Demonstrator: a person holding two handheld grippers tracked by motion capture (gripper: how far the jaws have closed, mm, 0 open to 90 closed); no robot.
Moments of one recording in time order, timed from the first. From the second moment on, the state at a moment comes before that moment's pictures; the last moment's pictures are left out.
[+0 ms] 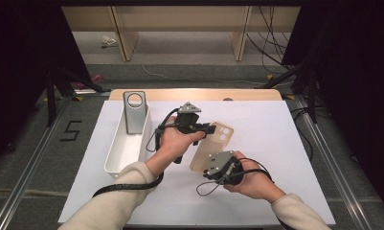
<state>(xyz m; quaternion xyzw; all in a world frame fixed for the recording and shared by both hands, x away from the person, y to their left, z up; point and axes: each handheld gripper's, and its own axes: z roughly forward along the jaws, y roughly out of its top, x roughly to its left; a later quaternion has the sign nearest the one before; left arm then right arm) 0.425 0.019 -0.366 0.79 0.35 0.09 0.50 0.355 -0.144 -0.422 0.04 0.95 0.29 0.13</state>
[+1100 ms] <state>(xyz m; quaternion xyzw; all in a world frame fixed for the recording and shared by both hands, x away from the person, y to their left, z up) 0.419 0.081 -0.355 0.75 0.32 0.18 0.55 0.374 -0.188 -0.415 0.24 0.87 0.40 0.16</state>
